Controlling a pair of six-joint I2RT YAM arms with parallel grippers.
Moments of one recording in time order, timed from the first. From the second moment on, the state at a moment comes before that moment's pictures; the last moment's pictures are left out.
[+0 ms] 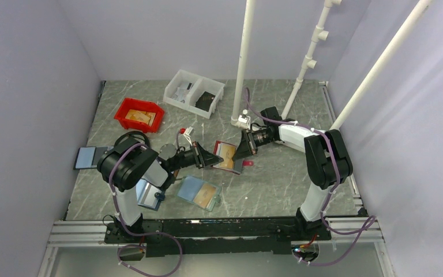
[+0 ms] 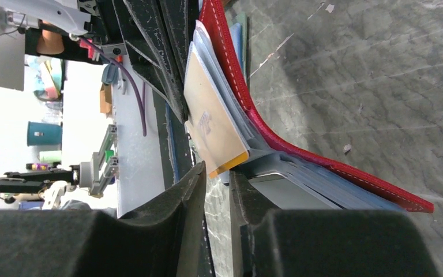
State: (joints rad) left arm -0.57 1.86 0.41 1.48 0.66 -1.12; right arm 0.31 1.80 1.06 -0.45 -1.22 -0.12
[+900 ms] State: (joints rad) left arm -0.54 1.78 0.40 1.41 0.66 -1.10; right arm 0.28 1.80 1.03 -0.40 -1.24 -0.07
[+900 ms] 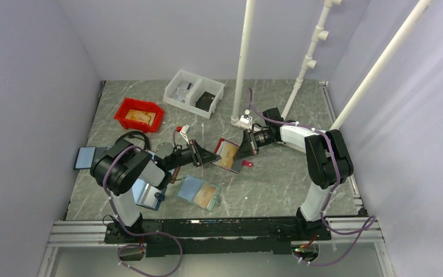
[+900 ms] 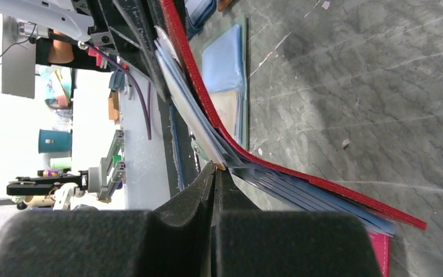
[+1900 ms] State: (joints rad) left arm -0.47 1.81 0.35 1.30 0.69 -1.11; right arm 0.30 1.84 1.06 -0.46 -1.17 -0.13
